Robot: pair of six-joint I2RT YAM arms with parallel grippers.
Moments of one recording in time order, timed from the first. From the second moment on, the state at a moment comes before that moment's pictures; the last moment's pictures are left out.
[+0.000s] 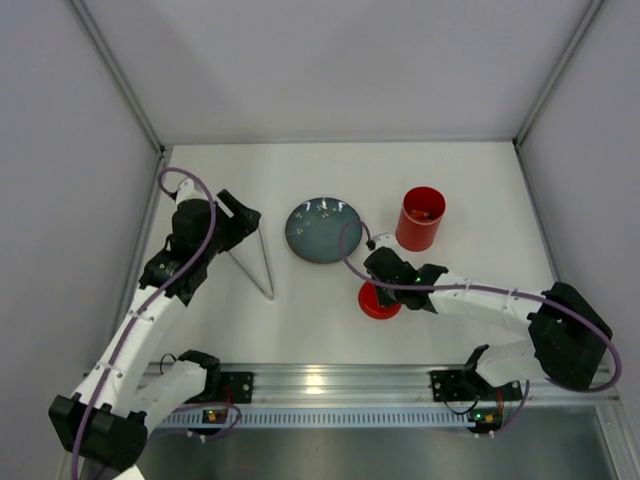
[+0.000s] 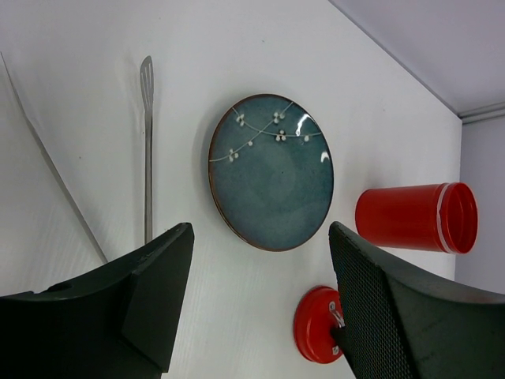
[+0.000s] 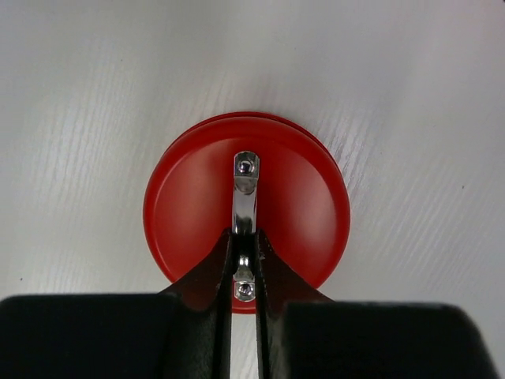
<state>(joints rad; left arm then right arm) -0.30 0.94 0.92 -0.44 -0.11 -0.79 0.88 1.34 0.70 -0.38 0.31 0.47</state>
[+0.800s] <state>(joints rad) -0.30 0.92 0.99 -0.48 -0.06 -0.75 0.52 1.56 1.77 -0.90 0.44 0.32</state>
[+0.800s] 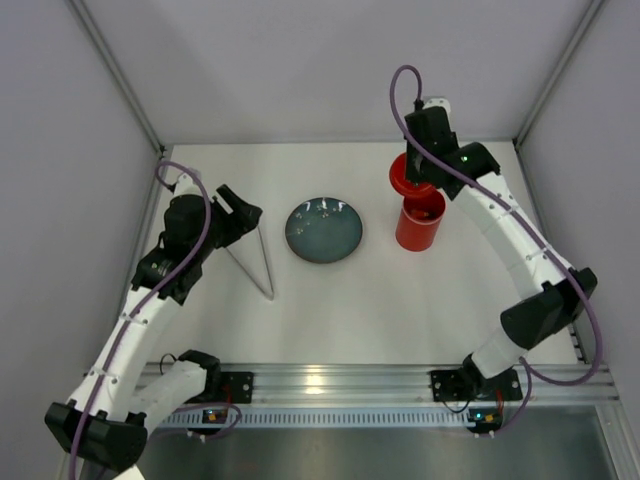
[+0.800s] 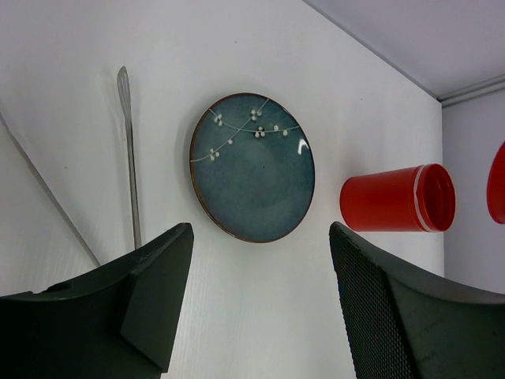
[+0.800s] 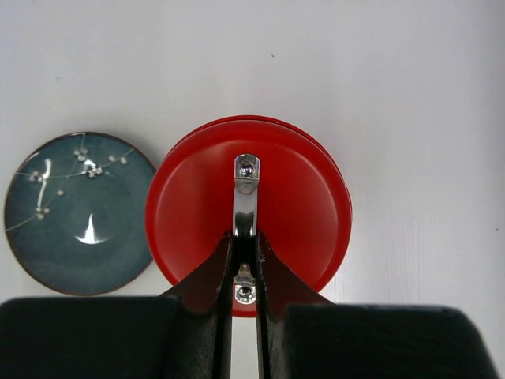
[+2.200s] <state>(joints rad) -0.30 0.93 1.02 -0.49 -0.04 -0.71 0.24 1.67 1.61 -0.90 0.10 0.29</state>
